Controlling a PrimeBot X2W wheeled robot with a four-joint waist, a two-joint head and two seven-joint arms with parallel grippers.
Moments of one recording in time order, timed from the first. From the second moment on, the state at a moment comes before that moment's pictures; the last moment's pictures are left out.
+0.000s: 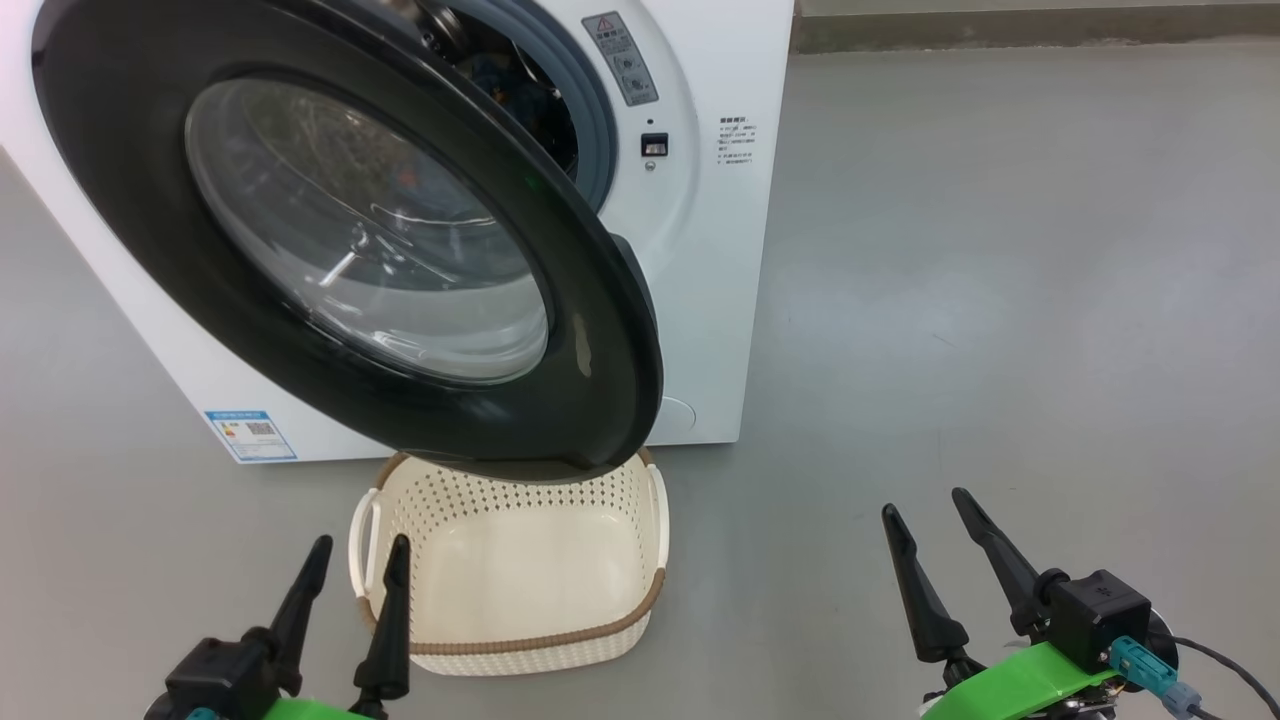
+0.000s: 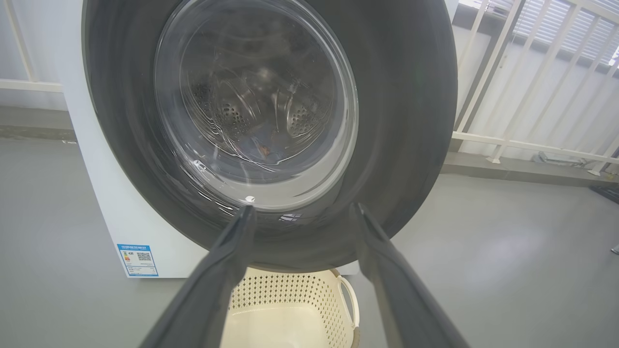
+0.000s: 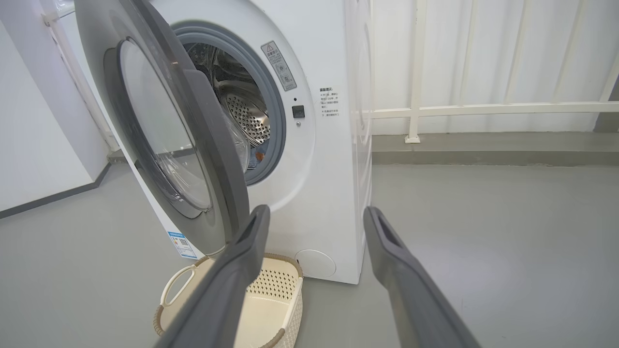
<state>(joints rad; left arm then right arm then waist) 0.00 0.09 -0.15 0.12 -0.34 -0.13 -0.26 -0.03 -0.05 0.08 0.15 0.19 0.13 -0.25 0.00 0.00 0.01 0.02</state>
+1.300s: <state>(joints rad) 0.00 0.09 -0.16 0.13 -0.34 -0.13 -0.26 -0.03 -0.05 0.08 0.16 0.19 0.13 -0.25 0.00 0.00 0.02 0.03</state>
